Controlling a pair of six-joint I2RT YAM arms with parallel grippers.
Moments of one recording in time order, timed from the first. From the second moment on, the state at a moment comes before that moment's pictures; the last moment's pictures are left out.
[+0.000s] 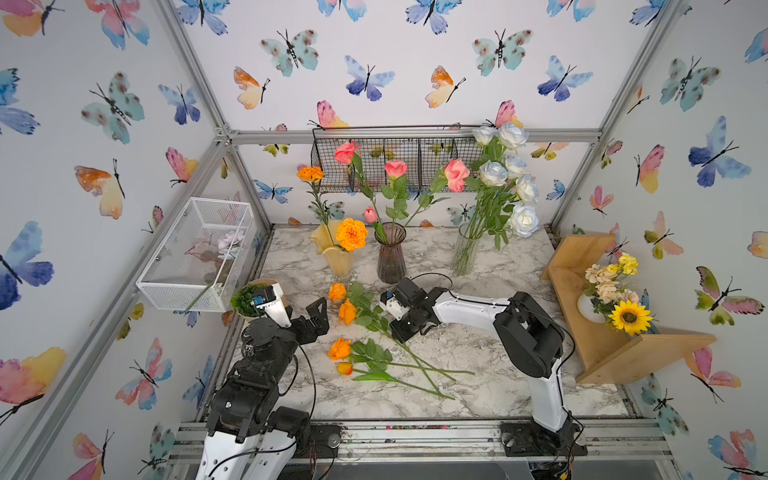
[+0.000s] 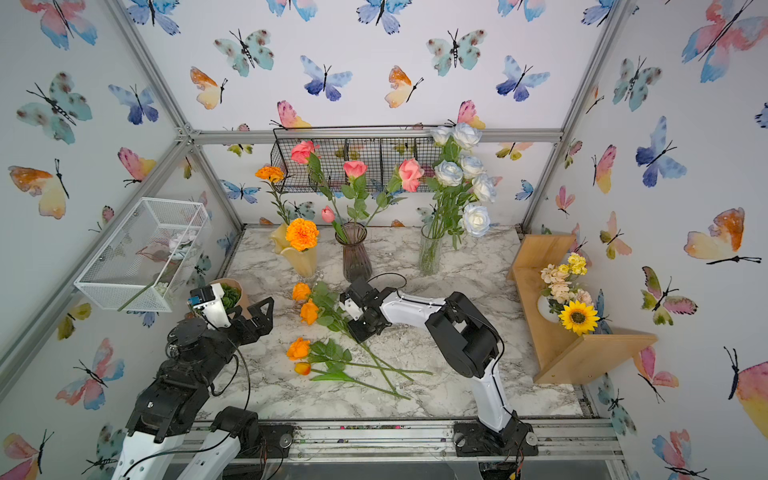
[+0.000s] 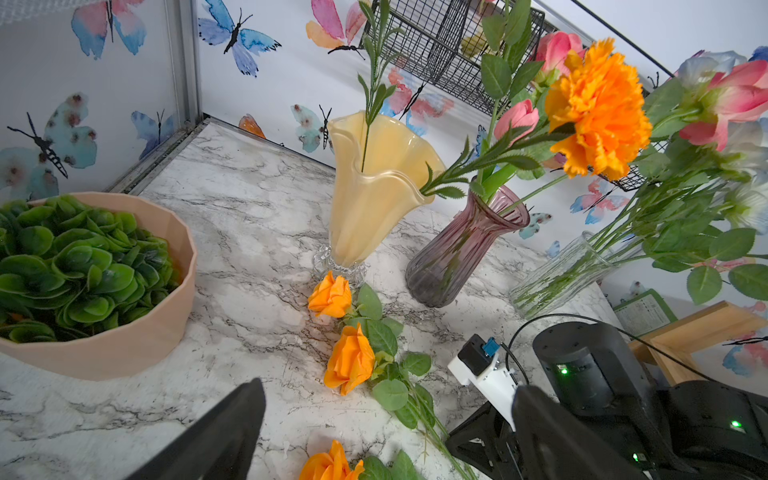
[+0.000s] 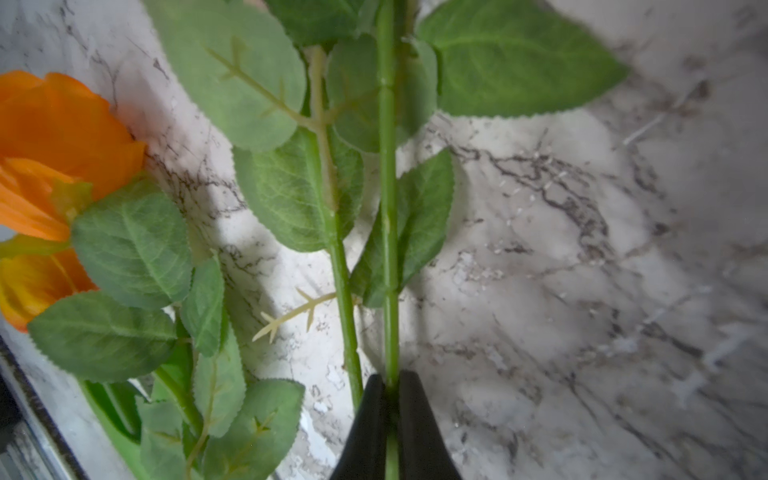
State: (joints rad) left arm -0.25 0.45 0.73 -0.59 -0.06 -0.47; right arm 0.89 2.05 1.39 -0.52 -0.26 0.14
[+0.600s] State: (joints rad) left arm -0.25 0.45 0.73 -0.59 -0.06 -0.47; right arm 0.89 1.96 1.47 -0.54 -0.19 0.07
